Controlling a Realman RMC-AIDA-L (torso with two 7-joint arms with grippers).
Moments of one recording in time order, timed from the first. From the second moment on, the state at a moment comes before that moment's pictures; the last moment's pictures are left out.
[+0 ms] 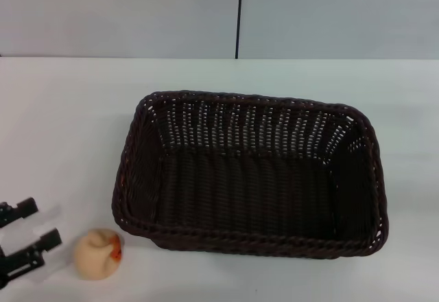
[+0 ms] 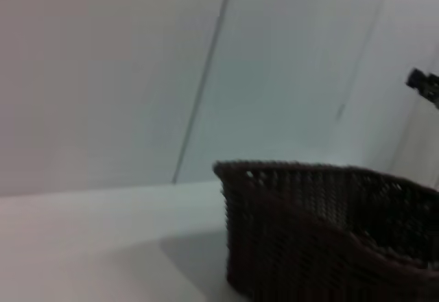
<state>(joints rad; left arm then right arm) -0.07 -1.95 0.51 0.42 1.88 1.77 -0.98 0.30 2.07 -0.45 -0.42 -1.16 -1.45 0.98</state>
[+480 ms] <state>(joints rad) -0.09 -1.98 0.52 0.42 1.96 1.76 -0.97 0.33 2.07 -0.44 -0.39 -1.16 -1.43 0.97</state>
